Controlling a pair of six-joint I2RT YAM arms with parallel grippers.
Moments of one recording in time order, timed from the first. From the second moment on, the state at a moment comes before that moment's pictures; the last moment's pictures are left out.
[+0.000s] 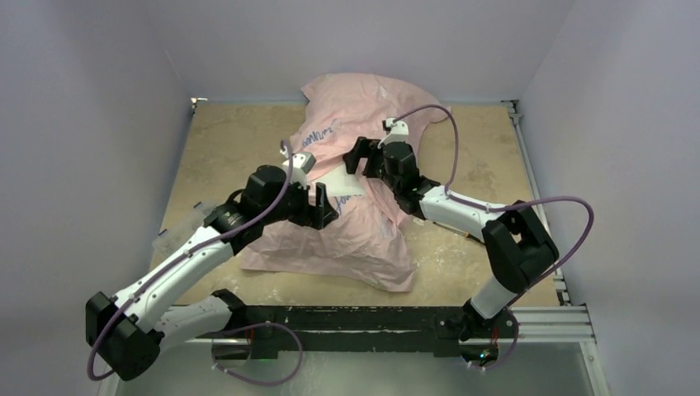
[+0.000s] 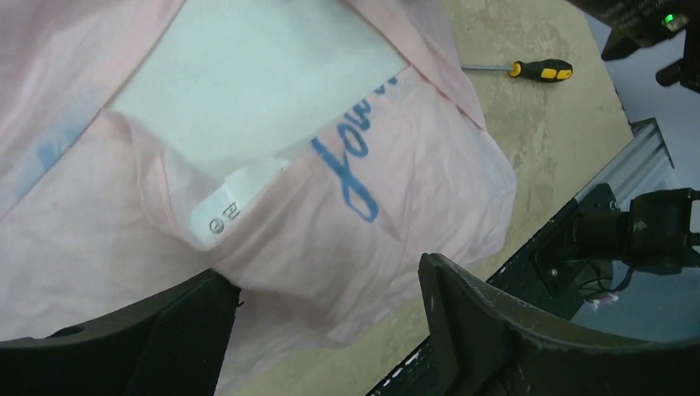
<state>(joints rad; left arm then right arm) -0.59 0.98 0.84 -0.40 0.21 -0.41 0.63 1.65 1.02 0.36 0.19 0.52</state>
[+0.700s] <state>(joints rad) -0.83 1.38 1.18 -0.34 -0.08 -0.24 0.59 1.49 0.80 0.44 0.19 0.56</state>
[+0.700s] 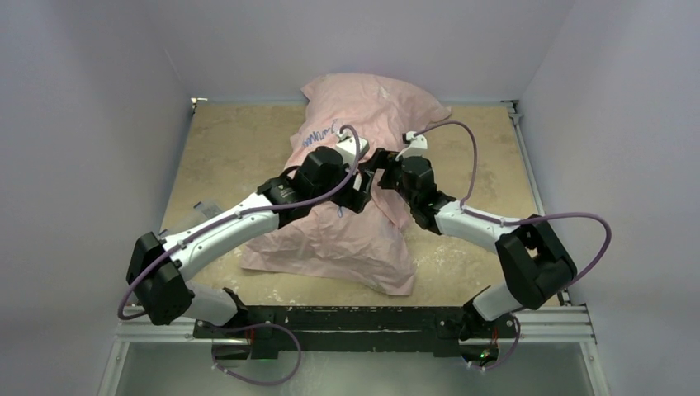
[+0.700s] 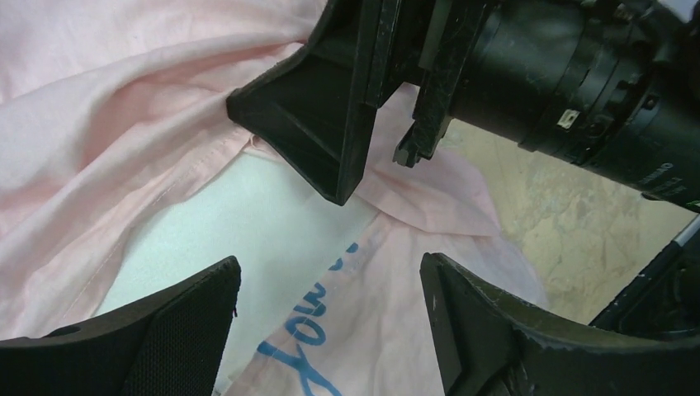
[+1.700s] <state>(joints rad) -1.09 1.53 0.95 -0.17 0.31 -0.28 0.55 1.60 0.78 0.58 0.08 0.56</state>
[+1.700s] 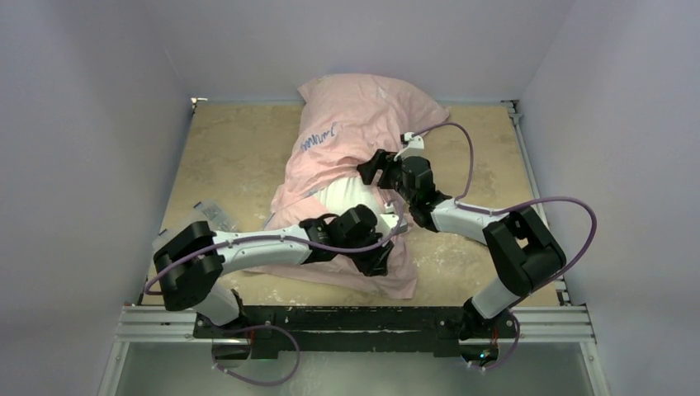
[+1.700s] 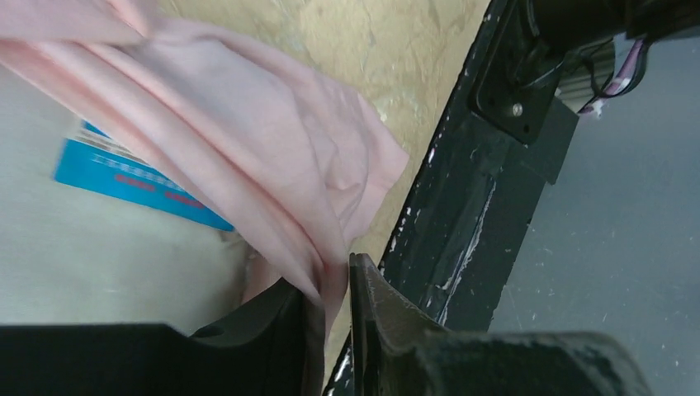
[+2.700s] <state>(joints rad) -1.21 1.48 0.87 -0.07 0.02 -0.52 0.52 1.32 0.85 0.29 0.05 0.56</state>
